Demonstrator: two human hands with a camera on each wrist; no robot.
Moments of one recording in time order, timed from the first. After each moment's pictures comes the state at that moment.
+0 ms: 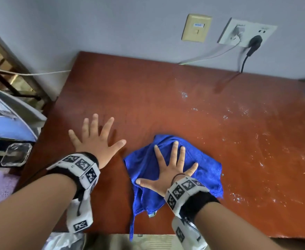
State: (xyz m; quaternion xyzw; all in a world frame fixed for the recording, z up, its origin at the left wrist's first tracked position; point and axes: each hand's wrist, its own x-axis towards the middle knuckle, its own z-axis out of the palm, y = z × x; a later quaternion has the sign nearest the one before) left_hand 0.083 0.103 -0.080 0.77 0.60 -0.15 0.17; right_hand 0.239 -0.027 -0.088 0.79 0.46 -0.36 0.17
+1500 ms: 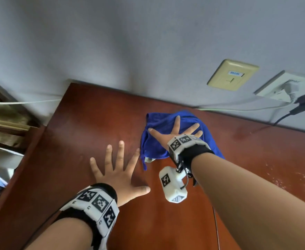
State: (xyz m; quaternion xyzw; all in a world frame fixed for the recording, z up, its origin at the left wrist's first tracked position) left_hand 0.187 0.239 -0.101 0.76 0.50 -0.31 0.28; right_hand 0.360 0.279 -0.097 0.90 0.31 -0.31 0.06
